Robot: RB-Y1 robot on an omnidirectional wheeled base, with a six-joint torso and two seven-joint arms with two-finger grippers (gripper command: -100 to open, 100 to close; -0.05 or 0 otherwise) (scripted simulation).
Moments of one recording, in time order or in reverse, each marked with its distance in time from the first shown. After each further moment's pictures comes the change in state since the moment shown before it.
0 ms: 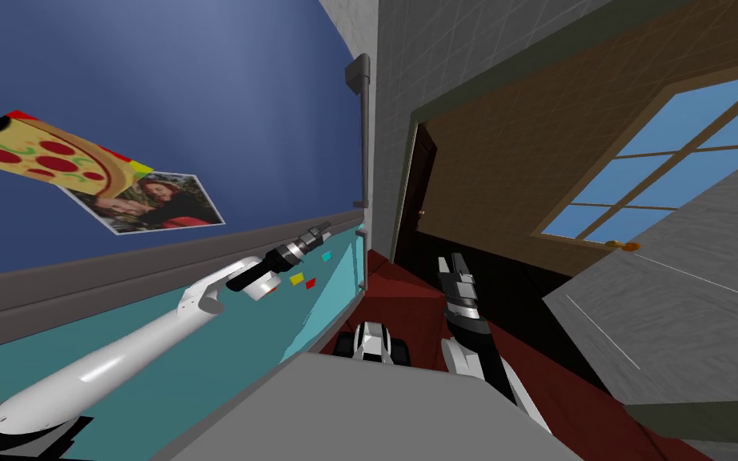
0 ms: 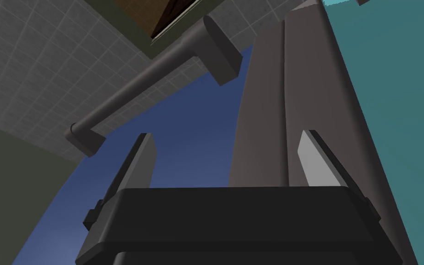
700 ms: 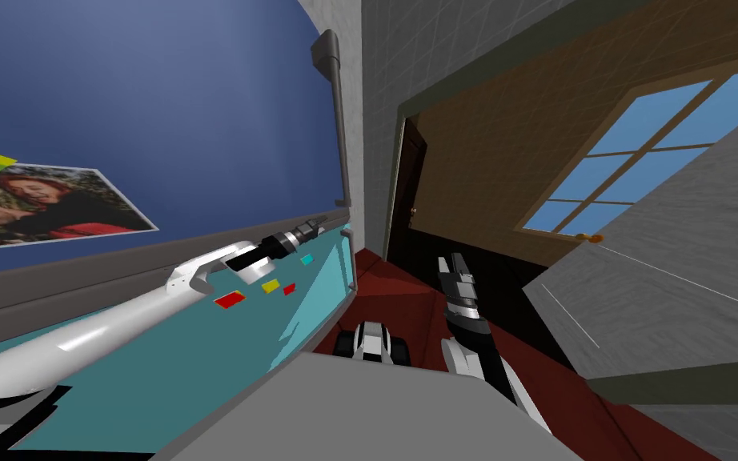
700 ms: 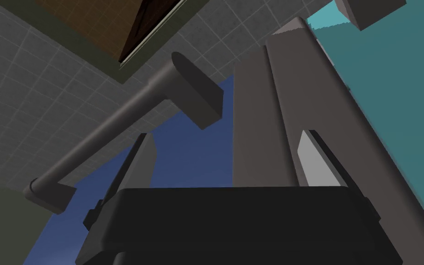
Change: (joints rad) left arm -0.071 0.177 0.023 0.077 0.048 0.123 0.066; right arm 0.000 0.000 0.000 0.000 0.000 0.000 0.000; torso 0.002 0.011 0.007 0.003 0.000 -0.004
